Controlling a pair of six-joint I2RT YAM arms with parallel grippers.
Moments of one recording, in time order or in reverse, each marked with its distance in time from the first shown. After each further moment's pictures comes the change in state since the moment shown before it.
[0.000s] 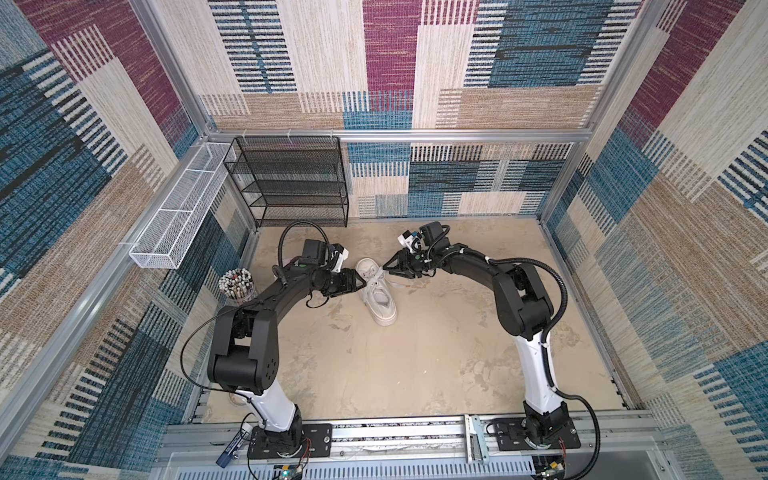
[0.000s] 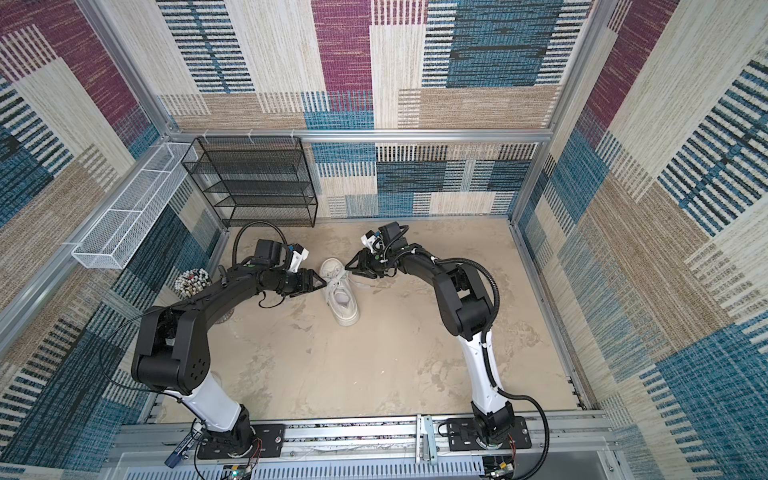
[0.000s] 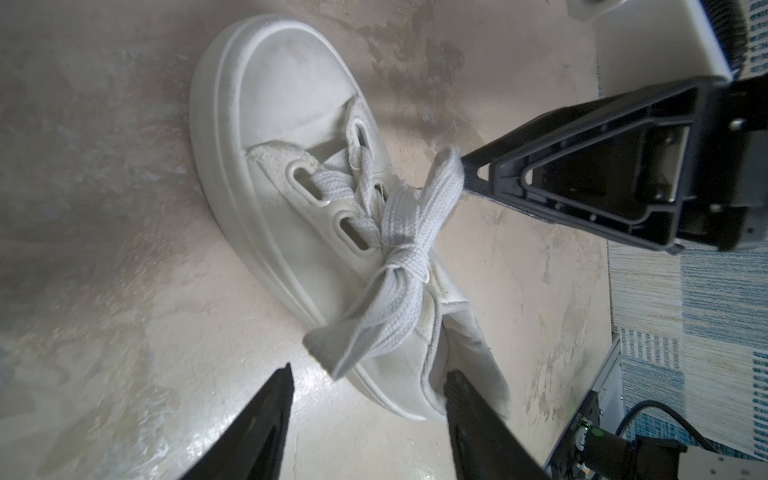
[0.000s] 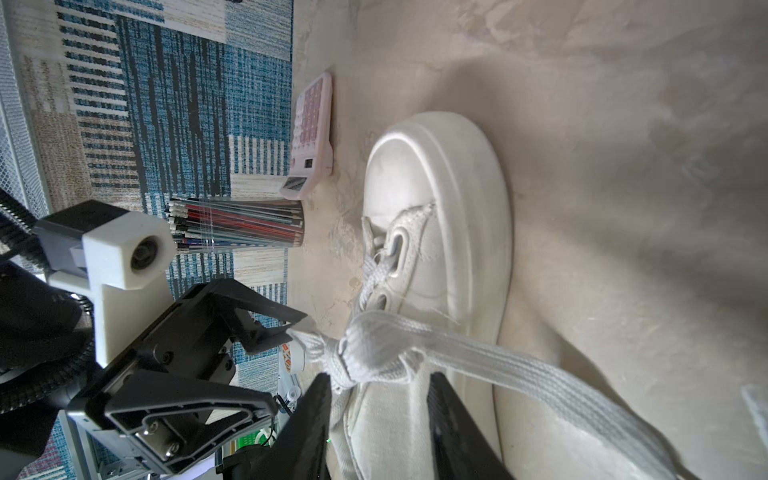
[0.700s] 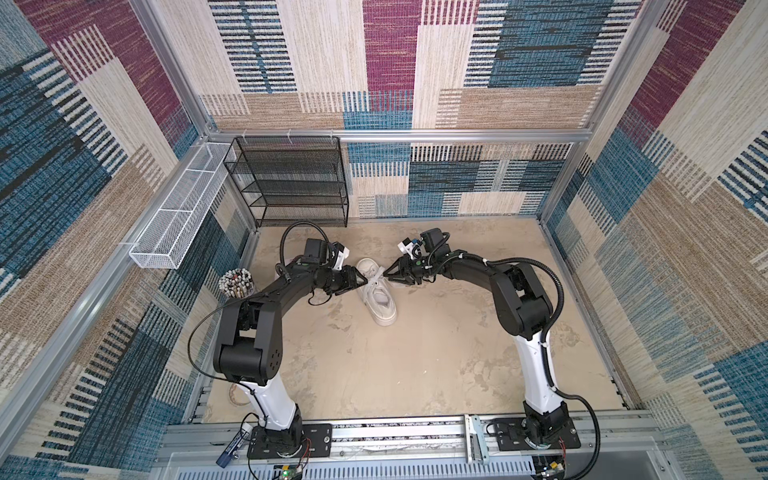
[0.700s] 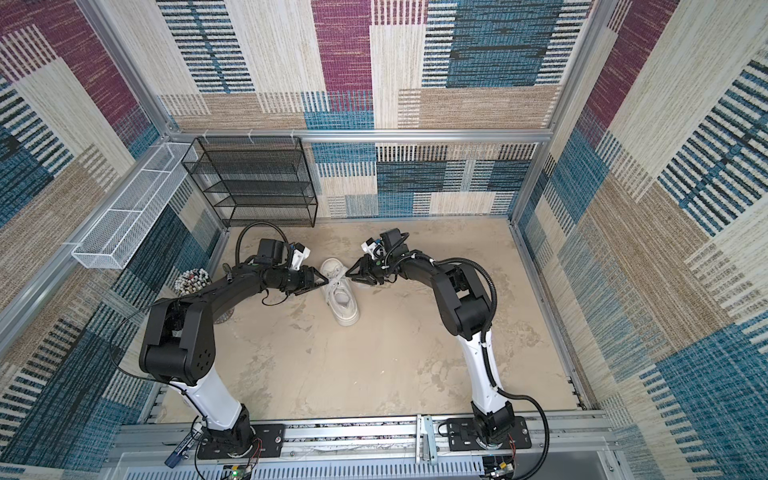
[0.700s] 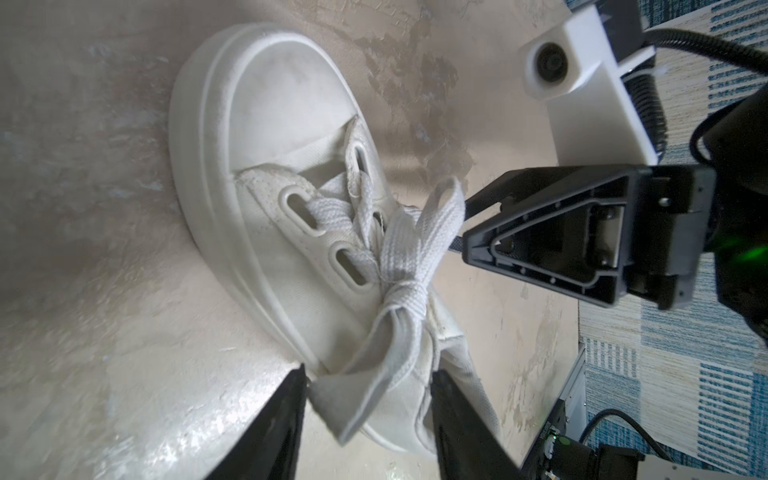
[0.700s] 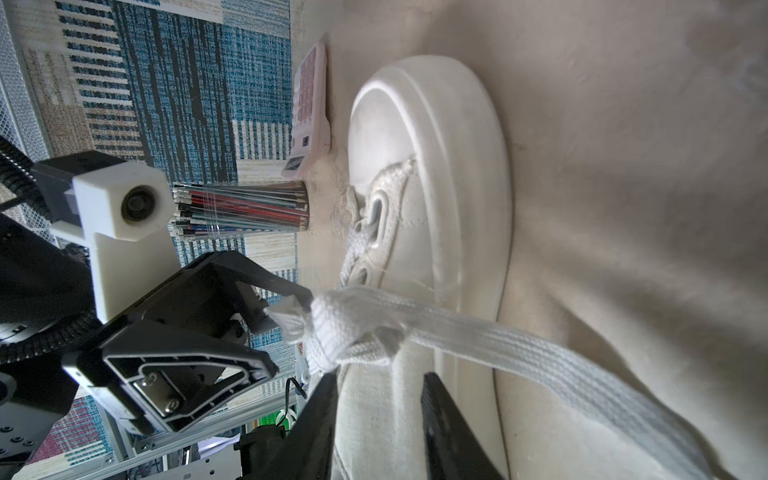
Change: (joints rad) left arm 0.010 0.059 0.023 0.058 0.052 -0.068; right arm -0.003 0.011 -0.068 0.075 -0.065 0.054
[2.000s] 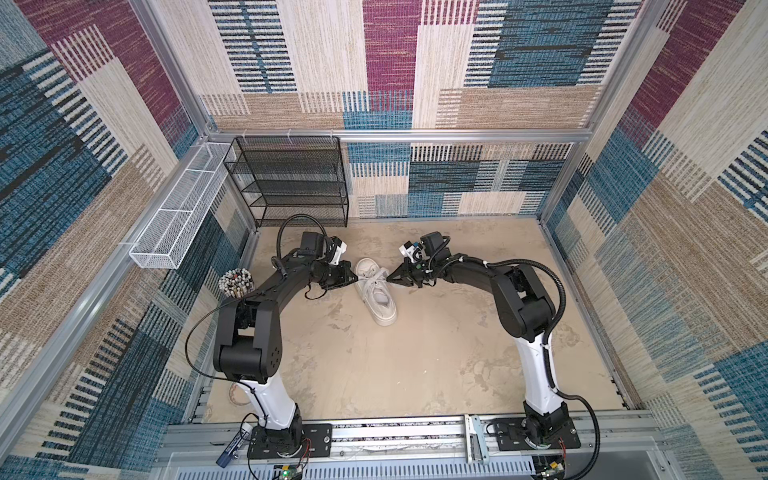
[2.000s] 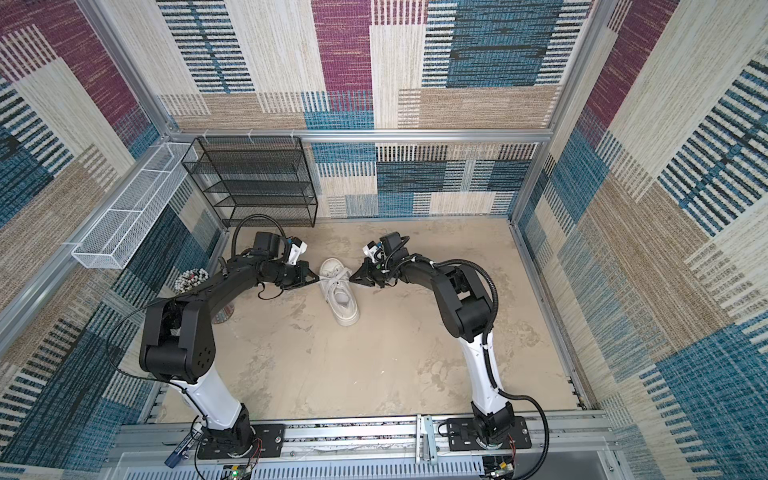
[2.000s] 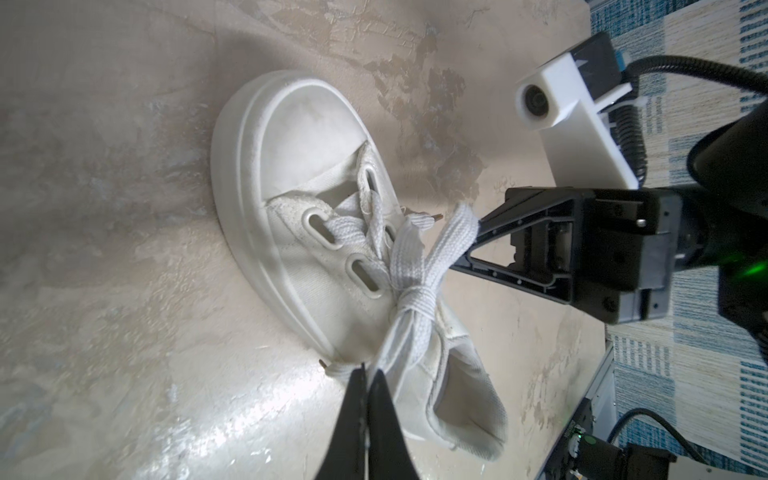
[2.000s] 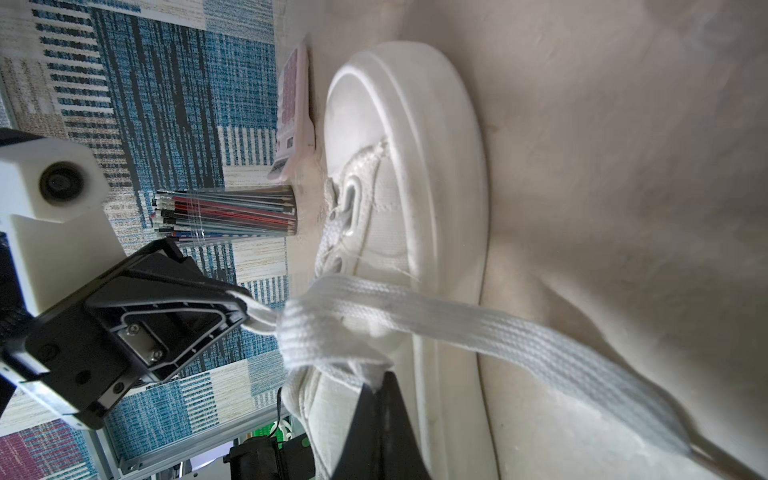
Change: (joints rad) left arm 0.023 0.013 0.096 -0.124 -0.045 0.100; right arm 0.005 -0.029 -0.066 0.032 0.053 0.021
